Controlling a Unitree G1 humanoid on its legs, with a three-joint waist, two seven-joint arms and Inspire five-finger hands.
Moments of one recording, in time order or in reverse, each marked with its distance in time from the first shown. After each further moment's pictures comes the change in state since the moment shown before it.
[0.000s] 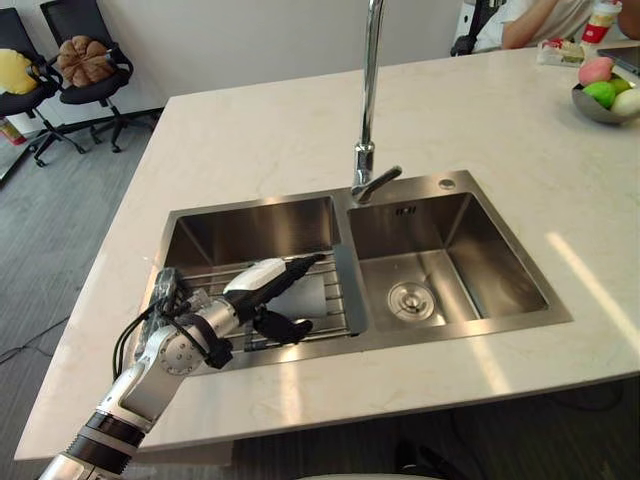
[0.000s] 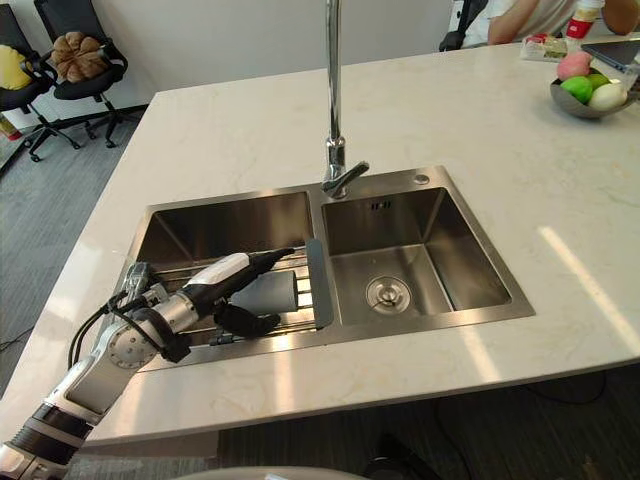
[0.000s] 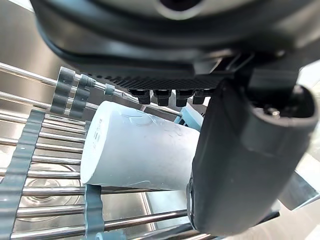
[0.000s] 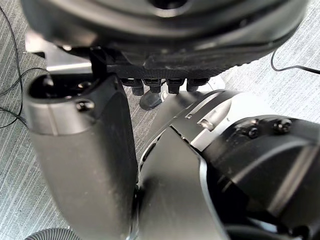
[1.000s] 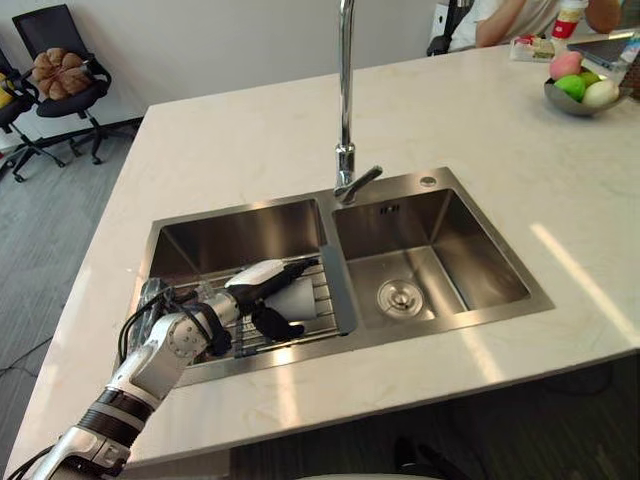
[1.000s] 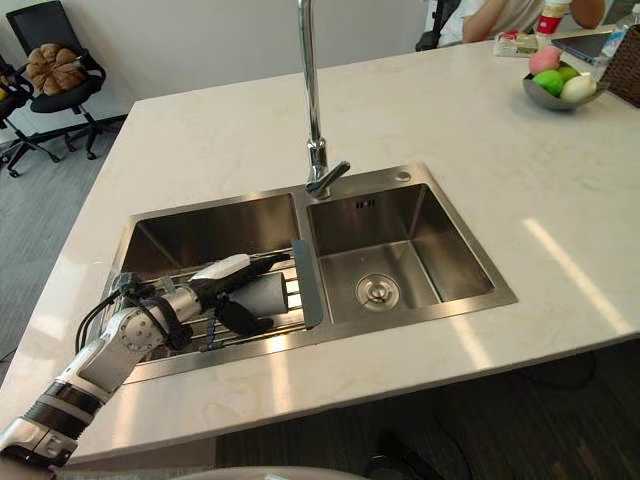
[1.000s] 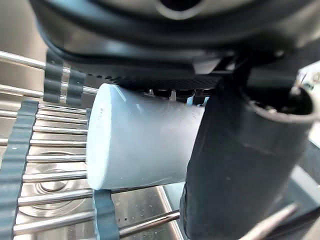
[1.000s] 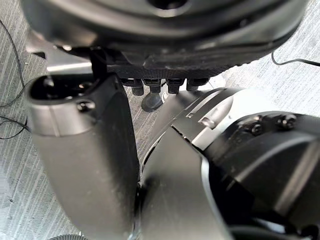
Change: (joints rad) left arm -0.146 0.009 -0.077 0.188 0.035 0.026 -0.065; right arm -0.001 0.005 0.027 -0.018 0.039 -0.012 -0.026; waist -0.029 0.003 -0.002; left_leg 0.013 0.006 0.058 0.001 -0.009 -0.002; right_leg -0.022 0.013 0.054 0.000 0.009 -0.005
